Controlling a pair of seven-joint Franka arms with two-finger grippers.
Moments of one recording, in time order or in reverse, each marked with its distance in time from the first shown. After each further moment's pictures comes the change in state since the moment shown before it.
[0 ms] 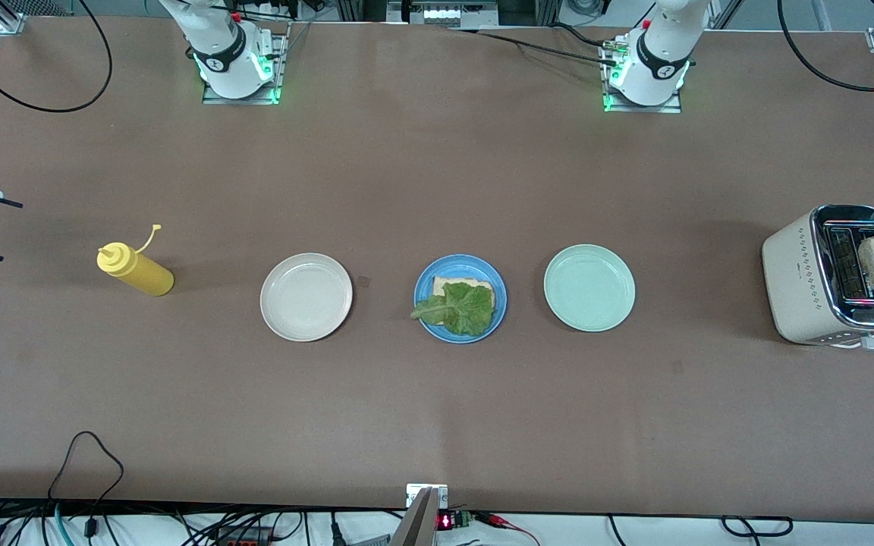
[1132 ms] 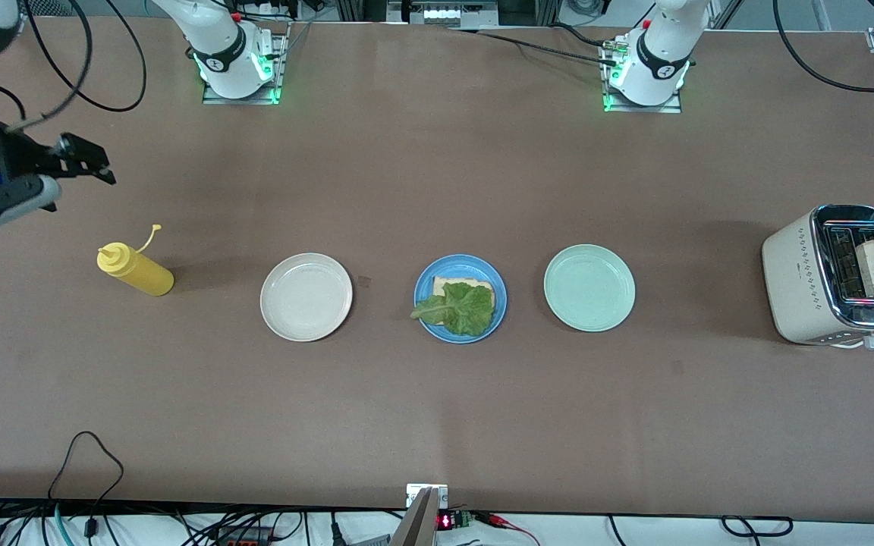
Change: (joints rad) left arm -0.067 -0.018 -0.033 0.053 0.065 -0.081 -0.034; right arm 0.552 -0.243 0.011 -0.037 -0.581 0.030 1.443
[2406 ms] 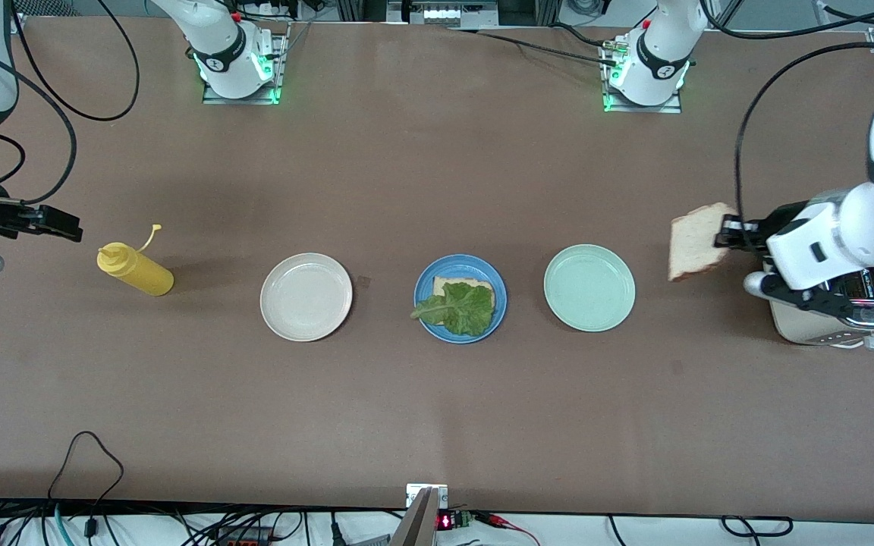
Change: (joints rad) left arm -0.358 -0.084 -0.260 0.119 -0.116 -0.287 -0.735; right arm 0.087 0.083 -0.179 0.024 -0.085 0.136 0.305
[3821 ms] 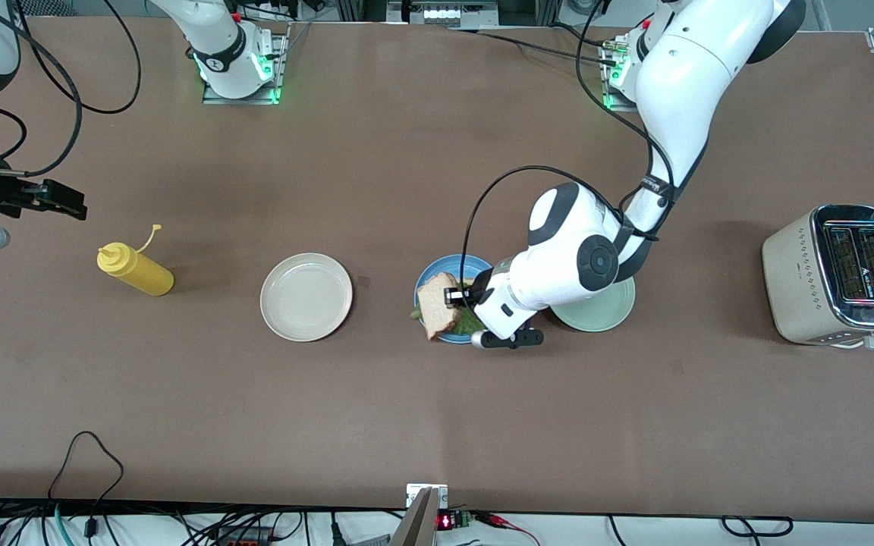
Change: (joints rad) left arm -0.457 0.370 -0.005 -0.057 -0.227 0.865 -0.495; right arm 0.009 -0.064 0.026 -0.028 0.000 -0.055 0.003
